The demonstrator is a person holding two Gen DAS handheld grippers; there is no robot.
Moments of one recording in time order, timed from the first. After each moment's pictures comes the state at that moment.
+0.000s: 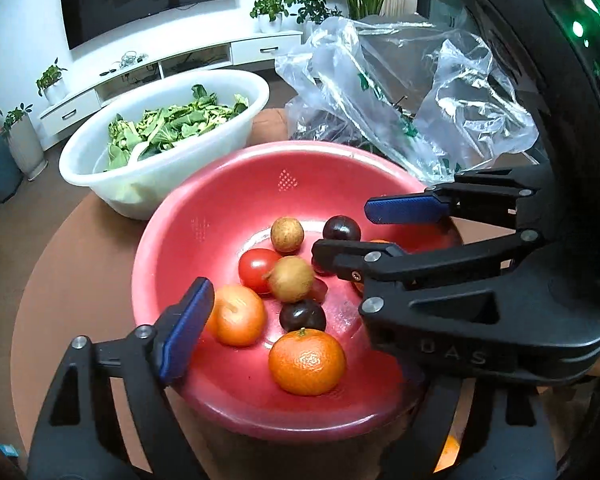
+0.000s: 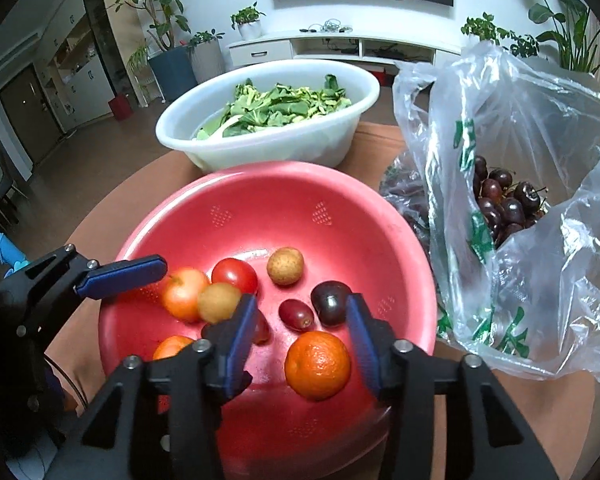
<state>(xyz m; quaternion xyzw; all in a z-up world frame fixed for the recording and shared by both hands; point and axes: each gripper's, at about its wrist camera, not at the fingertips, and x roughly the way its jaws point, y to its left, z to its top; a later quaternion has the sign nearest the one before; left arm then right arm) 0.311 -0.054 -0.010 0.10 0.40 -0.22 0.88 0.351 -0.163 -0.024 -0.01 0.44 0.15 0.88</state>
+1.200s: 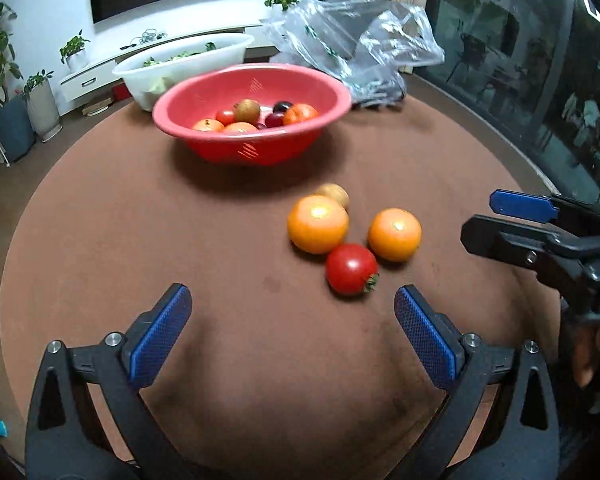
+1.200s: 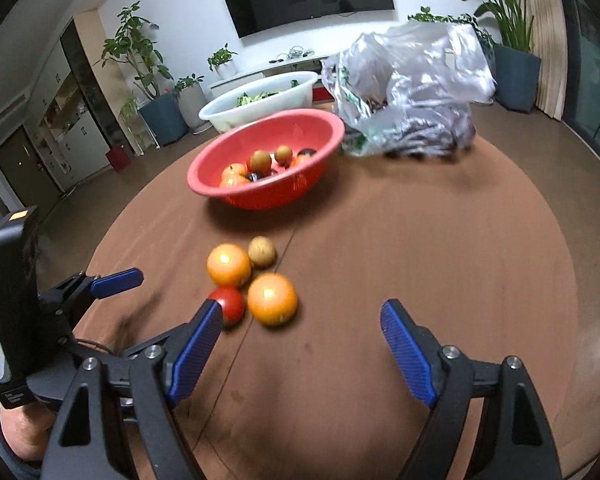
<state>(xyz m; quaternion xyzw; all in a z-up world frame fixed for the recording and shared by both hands) 0.115 -0.038 -0.032 0.08 0.42 -0.20 0.88 0.132 -0.218 -0.022 0.09 0.40 0.12 0.90</state>
